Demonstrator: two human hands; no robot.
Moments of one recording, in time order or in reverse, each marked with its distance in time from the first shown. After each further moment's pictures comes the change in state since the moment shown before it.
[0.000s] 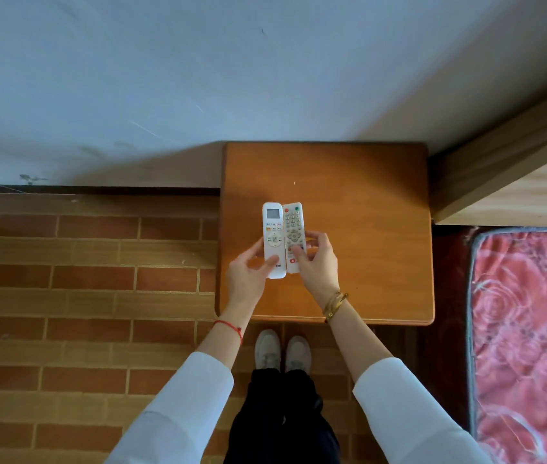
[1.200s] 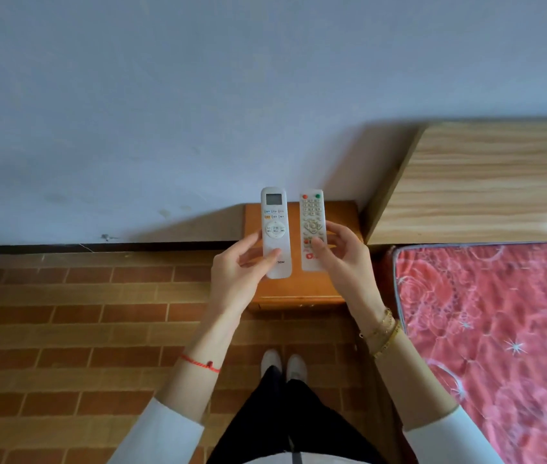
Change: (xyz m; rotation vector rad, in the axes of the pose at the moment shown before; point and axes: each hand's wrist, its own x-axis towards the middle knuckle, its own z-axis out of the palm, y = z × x) left_hand -0.368 0.200 -0.160 -0.197 -0.037 0.298; right_hand -0.363 -0.191 -0.204 0.299 0.033 -0.385
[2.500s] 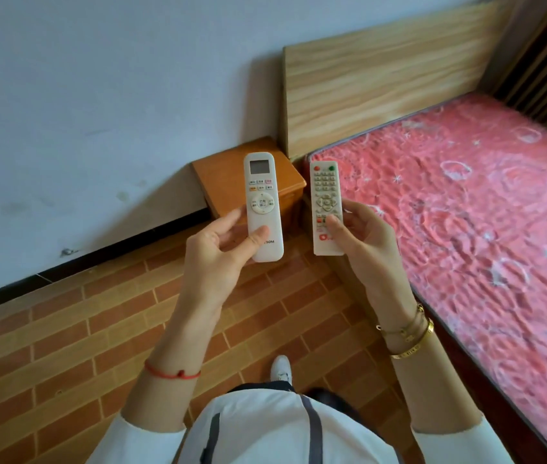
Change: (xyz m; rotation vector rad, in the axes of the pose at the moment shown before) left_hand -0.412 -0.106 -0.247 -0.031 -0.463 0.239; right_hand -0.557 0.000 0.105 0.116 0.507 -0.080
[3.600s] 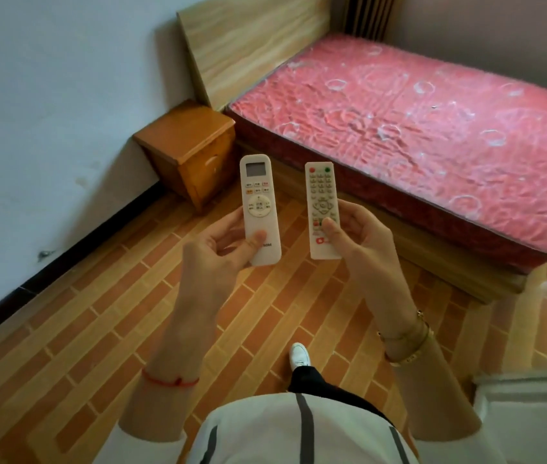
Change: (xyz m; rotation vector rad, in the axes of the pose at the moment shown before) left_hand -0.437 -0.061 -0.235 0.112 -0.401 0.055; right_hand -0.572 -0.007 0.103 0.010 0.425 0.030
